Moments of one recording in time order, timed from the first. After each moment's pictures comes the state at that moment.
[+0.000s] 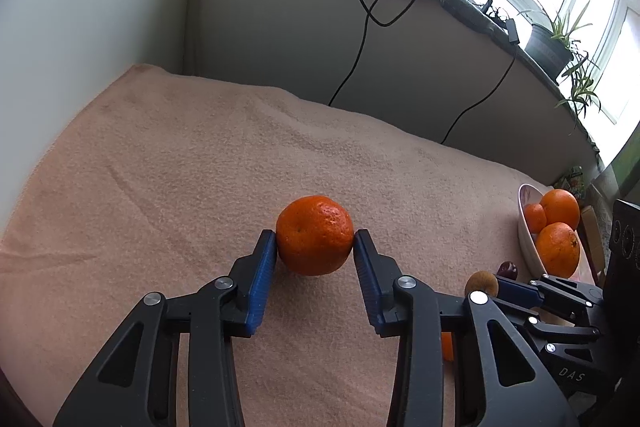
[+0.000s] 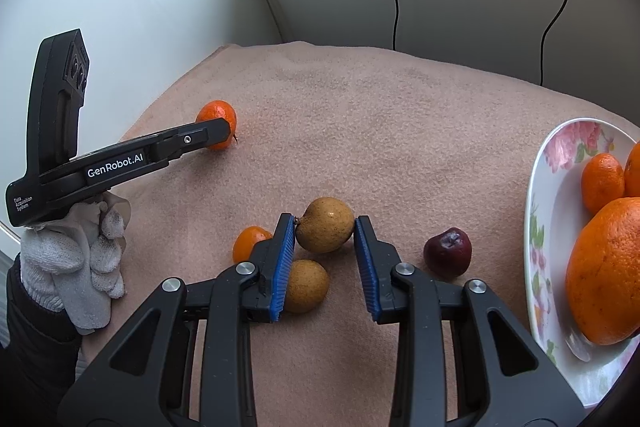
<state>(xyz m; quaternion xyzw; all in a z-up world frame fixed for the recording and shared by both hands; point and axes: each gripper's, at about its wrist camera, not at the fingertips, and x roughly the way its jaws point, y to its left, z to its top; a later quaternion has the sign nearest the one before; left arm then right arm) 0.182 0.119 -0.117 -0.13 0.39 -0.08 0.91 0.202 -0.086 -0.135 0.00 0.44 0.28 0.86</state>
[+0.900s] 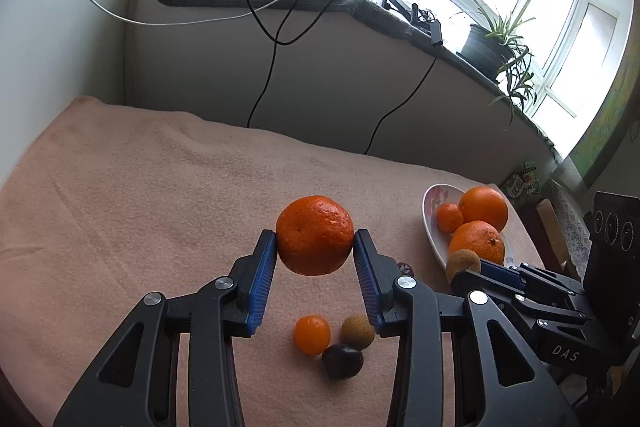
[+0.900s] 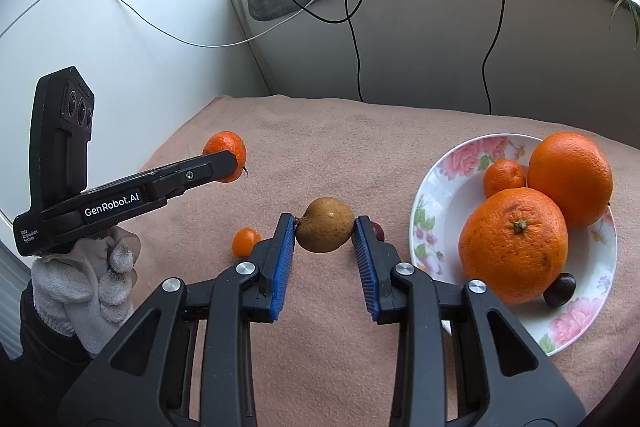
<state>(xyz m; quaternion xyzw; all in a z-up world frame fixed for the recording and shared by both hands) 0.156 0.055 -0.078 -0.14 0.36 -0.15 0.91 0.161 -0.151 -0.085 0.04 0.37 0.26 0.89</state>
